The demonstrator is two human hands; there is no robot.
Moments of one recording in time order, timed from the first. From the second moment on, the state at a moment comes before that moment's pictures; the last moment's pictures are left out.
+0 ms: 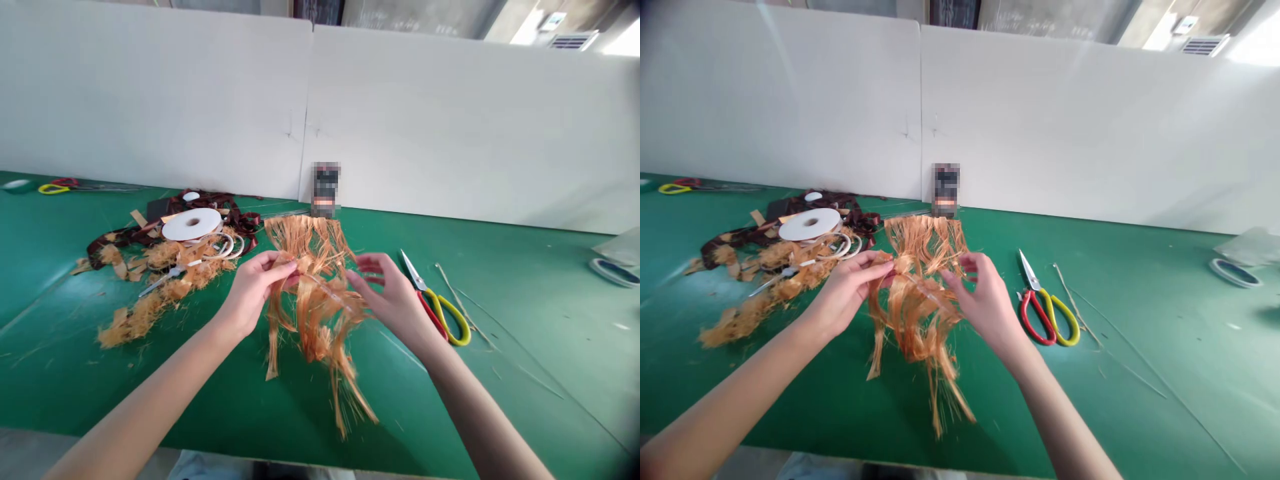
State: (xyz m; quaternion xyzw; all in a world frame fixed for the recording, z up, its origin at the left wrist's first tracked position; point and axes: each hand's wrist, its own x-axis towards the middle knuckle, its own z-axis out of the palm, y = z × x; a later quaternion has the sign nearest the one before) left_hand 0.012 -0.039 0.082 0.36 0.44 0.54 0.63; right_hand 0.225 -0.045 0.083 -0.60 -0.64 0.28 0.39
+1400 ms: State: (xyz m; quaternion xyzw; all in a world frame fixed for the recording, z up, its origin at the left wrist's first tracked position) left_hand 0.006 -0.051 0.090 0.85 0.29 0.42 -0.14; right_hand 0.272 -0.144 0.072 -0.61 -0.47 0.53 0.35
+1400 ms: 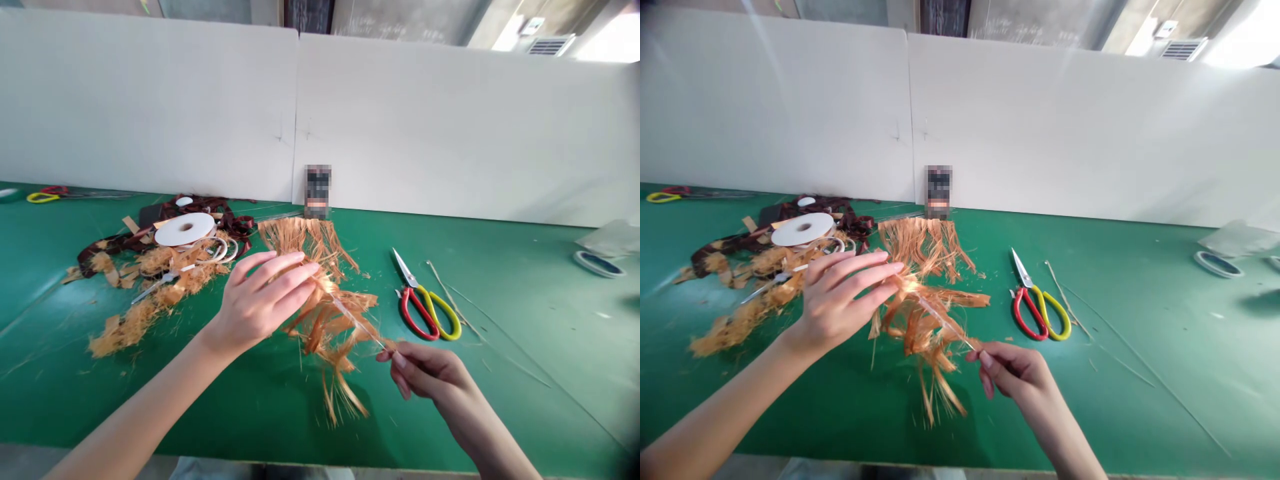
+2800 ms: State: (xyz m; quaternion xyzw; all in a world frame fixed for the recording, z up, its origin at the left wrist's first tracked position) left_hand 0.006 -0.055 0.092 0.69 0.39 0.45 0.40; right_hand 0.289 -0.152 0.057 -0.63 -0.38 0.55 0.40
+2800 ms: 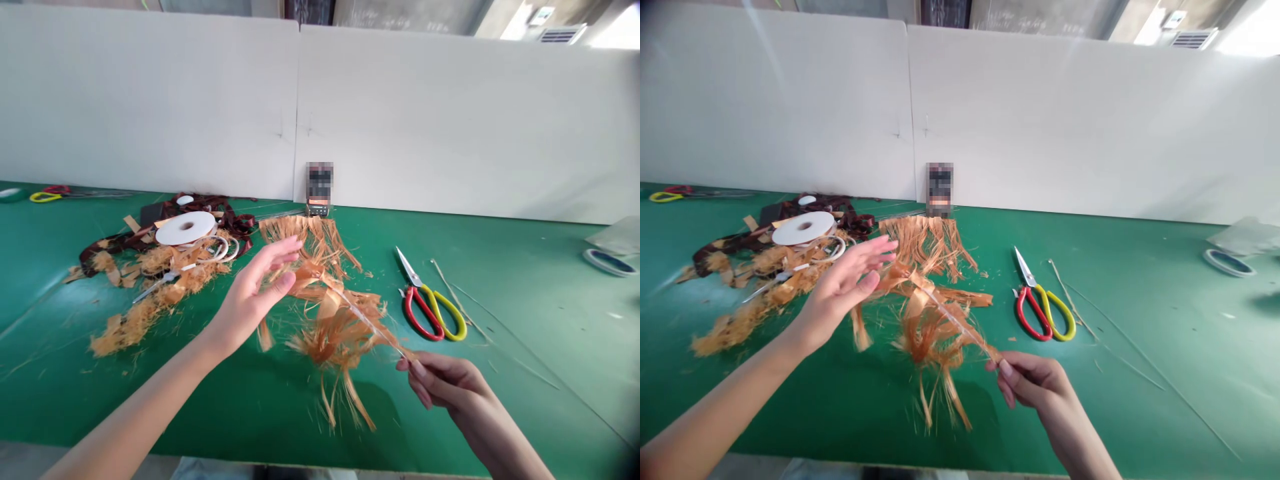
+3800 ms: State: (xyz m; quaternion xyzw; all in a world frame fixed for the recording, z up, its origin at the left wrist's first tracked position) left_hand 0.002 -0.046 0.116 0.66 0.35 0.40 0.53; right_hand 0.288 -0.156 0.067 -0.62 -0.38 0.58 0.37
